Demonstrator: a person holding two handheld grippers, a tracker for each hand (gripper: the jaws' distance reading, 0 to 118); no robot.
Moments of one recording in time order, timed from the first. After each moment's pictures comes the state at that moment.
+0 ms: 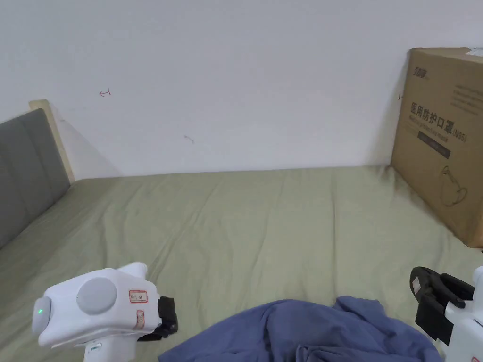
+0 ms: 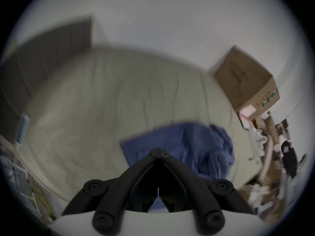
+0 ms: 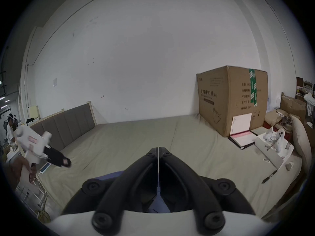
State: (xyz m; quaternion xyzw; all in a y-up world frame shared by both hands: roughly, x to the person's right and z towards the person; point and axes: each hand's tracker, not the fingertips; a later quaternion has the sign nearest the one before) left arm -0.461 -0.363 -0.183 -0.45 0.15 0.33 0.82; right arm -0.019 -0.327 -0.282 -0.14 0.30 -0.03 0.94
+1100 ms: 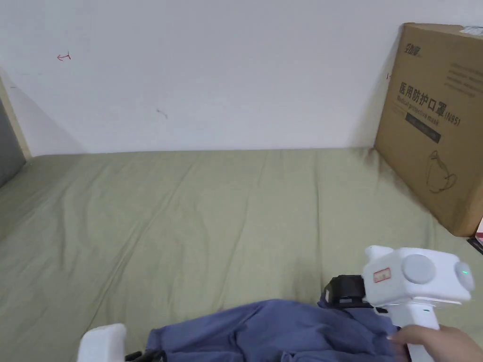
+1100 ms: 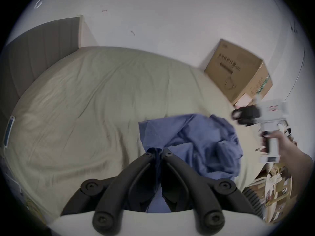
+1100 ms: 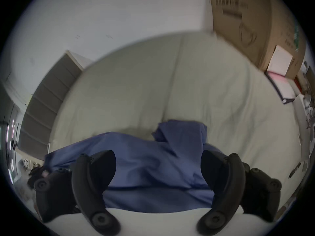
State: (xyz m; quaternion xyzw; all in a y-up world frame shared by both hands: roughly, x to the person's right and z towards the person) left arm -0.396 -0.413 -0.131 -0.30 0.16 0.23 0.91; right arm -0.130 -0.456 -0.522 -0.55 0.29 0.04 0.78
